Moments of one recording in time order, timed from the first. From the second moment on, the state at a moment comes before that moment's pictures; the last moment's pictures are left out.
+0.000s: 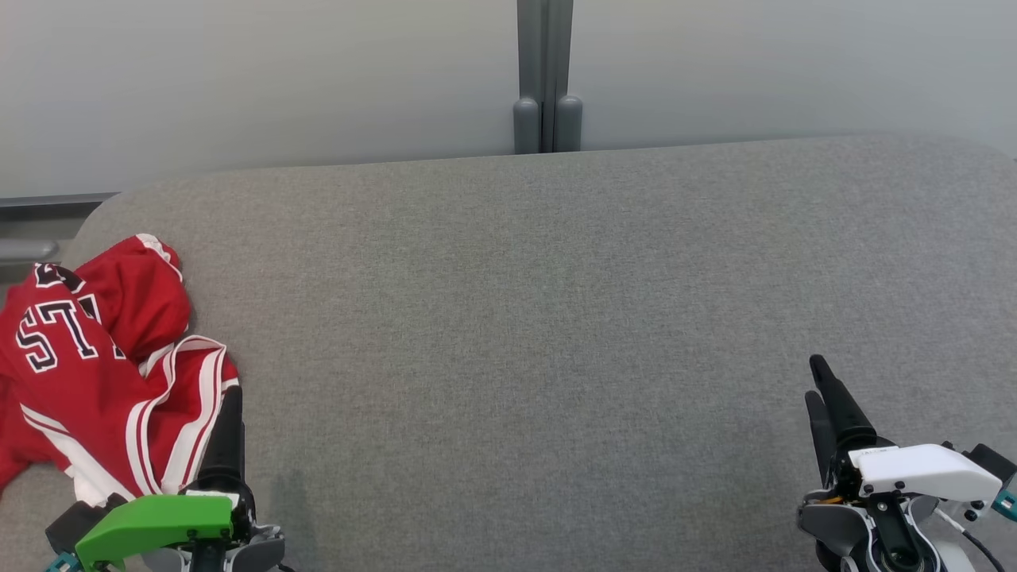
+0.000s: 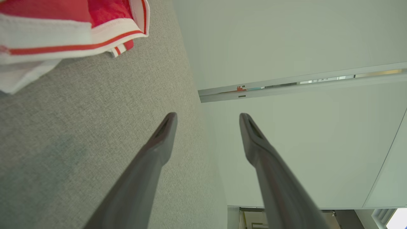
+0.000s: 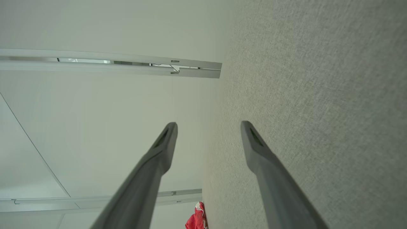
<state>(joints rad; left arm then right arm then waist) -0.06 0.04 0.07 0.27 -1.45 -0.10 0.04 -0.06 -0.04 -0.08 0.27 1.47 0.13 0.04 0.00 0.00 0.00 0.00</state>
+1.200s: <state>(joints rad) -0.06 0.06 -0.07 0.22 -0.76 -0.03 -0.09 -0.06 -0.04 -0.04 0.21 0.75 0.13 -0.09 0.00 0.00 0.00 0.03</state>
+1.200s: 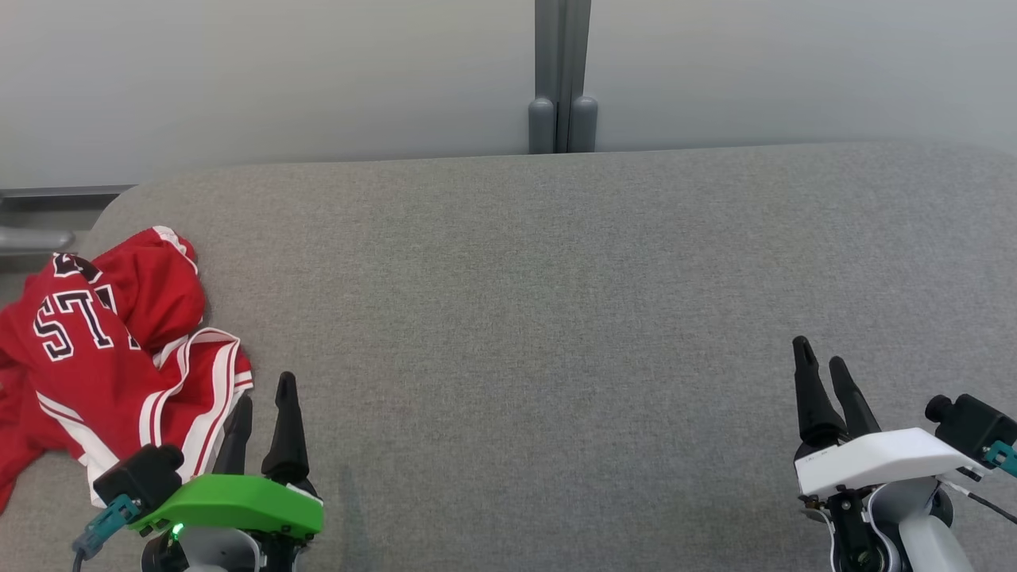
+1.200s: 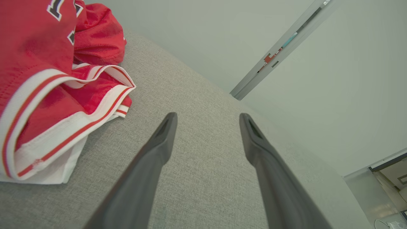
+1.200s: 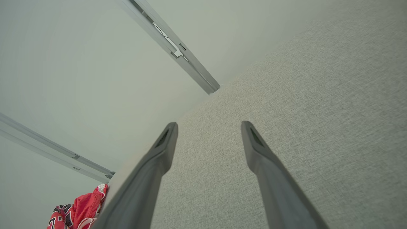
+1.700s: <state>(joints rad) -0.05 0.07 -0.10 0.20 -0.58 -0.01 -0.13 -0.05 -0.04 -0.03 0.20 0.58 0.13 -0.13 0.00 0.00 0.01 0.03</state>
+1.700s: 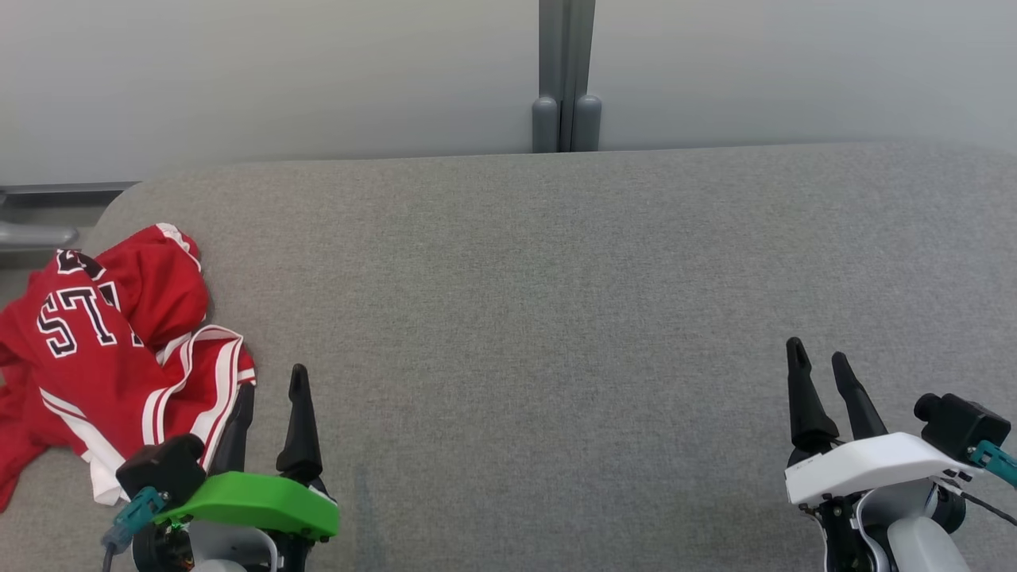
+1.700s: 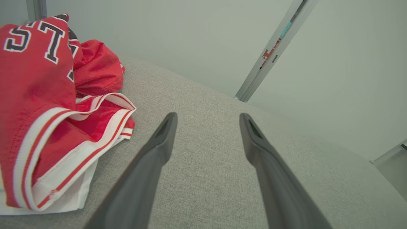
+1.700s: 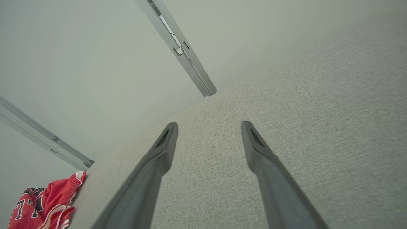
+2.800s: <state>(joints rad) -0.06 0.07 -0.13 0.21 -0.29 0.02 -0.21 -0.05 -0.05 -0.01 0.21 0.26 0.13 -0.21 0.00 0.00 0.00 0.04</state>
